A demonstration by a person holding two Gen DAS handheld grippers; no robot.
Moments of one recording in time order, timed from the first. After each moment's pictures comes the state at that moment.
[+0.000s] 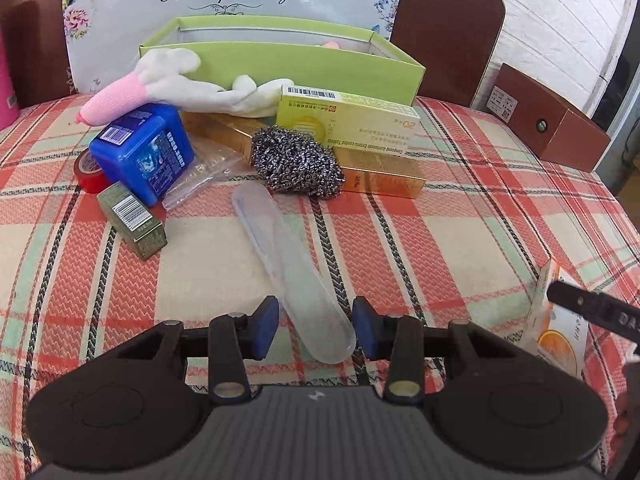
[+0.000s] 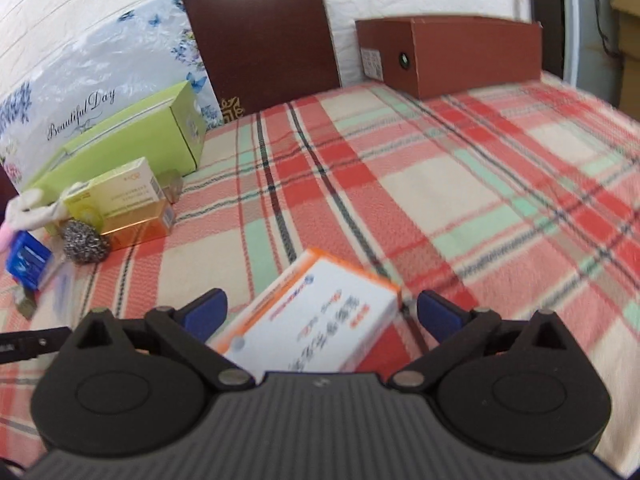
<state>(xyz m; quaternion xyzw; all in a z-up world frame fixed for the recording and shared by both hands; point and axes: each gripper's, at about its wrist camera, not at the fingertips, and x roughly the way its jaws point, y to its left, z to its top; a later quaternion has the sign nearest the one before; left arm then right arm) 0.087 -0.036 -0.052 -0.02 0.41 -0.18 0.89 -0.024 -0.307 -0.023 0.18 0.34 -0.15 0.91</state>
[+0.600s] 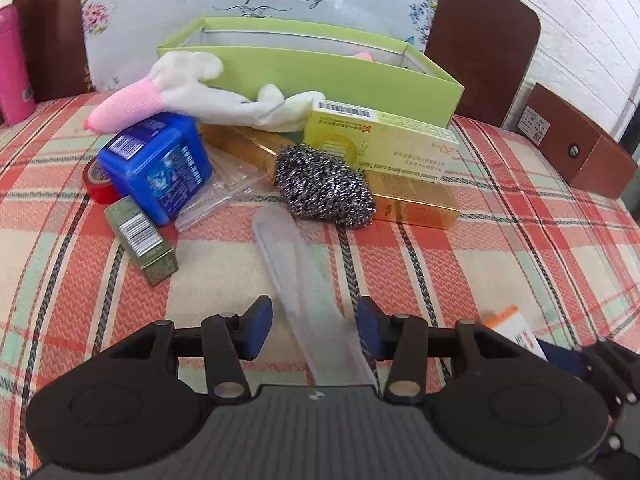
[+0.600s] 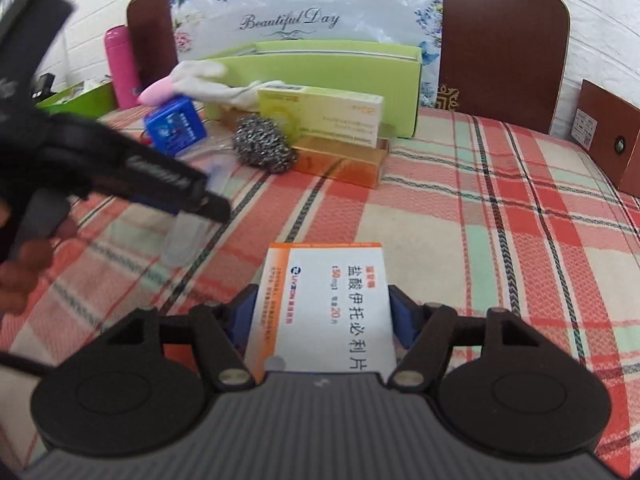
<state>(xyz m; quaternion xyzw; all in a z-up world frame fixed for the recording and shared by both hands) 0.112 -0.044 -0.055 -0.02 0.40 -0.14 0.90 0.006 -0.203 -0.040 -0.02 0.35 0.09 0.93</state>
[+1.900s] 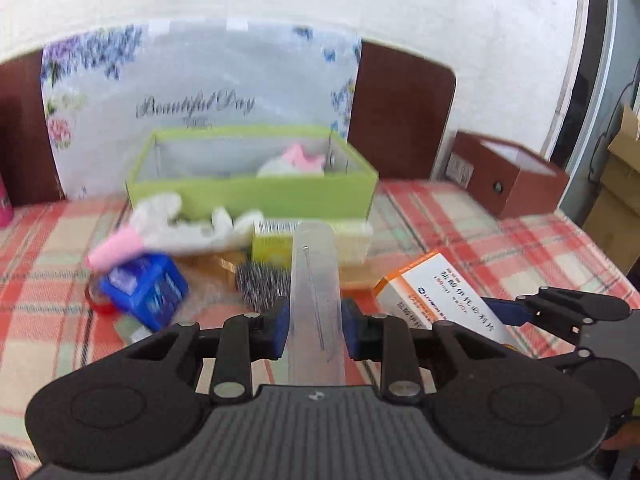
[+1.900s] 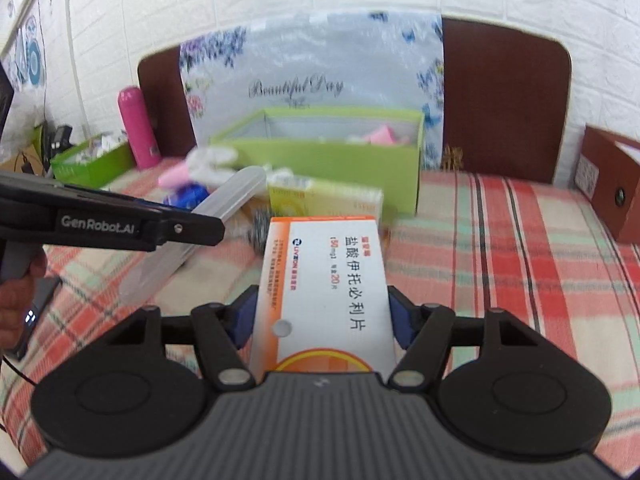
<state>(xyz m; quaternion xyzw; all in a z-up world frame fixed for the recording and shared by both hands) 0.088 -0.035 0.030 0.00 0.30 -0.22 0.93 0.029 -0.215 0.031 0.01 0.30 0.11 0.95</state>
